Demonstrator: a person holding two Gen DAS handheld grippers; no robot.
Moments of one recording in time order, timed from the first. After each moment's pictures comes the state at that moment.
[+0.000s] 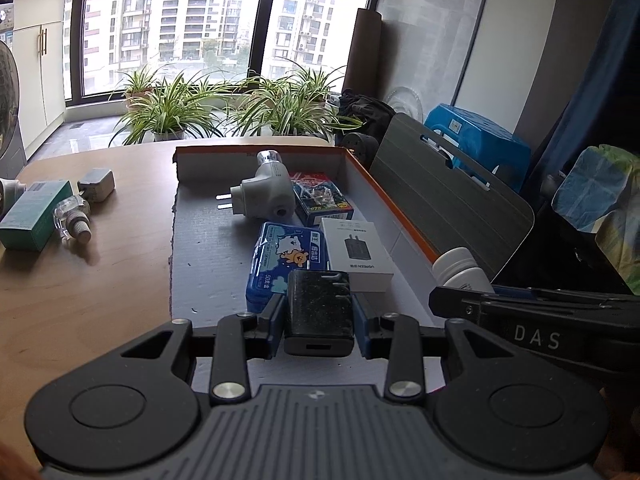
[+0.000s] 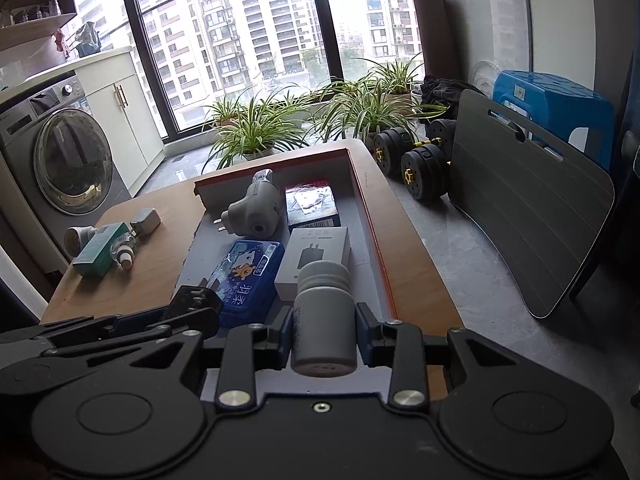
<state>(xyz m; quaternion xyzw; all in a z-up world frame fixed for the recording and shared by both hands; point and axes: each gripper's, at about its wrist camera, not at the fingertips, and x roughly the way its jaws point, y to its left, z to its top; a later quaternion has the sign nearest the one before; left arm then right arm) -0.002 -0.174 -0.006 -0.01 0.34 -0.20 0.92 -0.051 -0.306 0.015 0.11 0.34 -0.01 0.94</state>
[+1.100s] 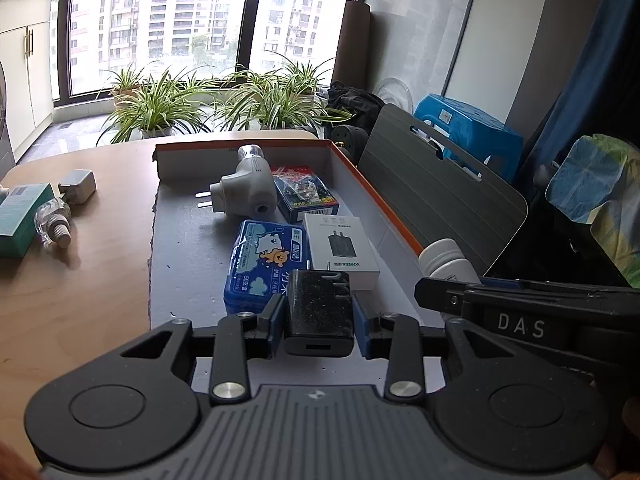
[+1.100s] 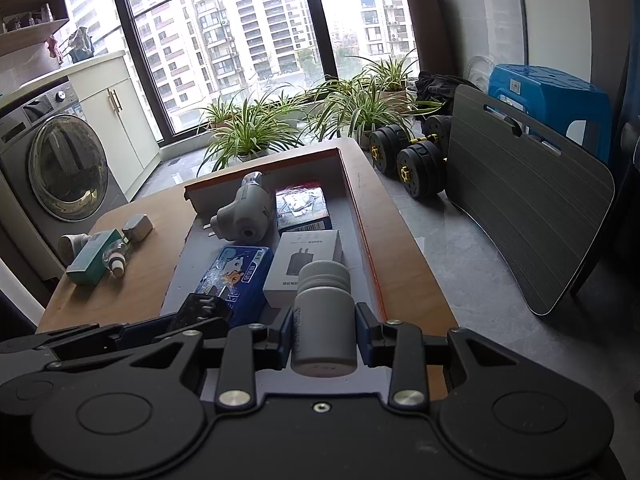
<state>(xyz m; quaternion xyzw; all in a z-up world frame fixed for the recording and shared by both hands) 0.005 -0.187 -0.011 -0.01 0.35 -0.21 0.91 -0.045 -0.313 0.015 0.12 0.34 -0.01 0.93</state>
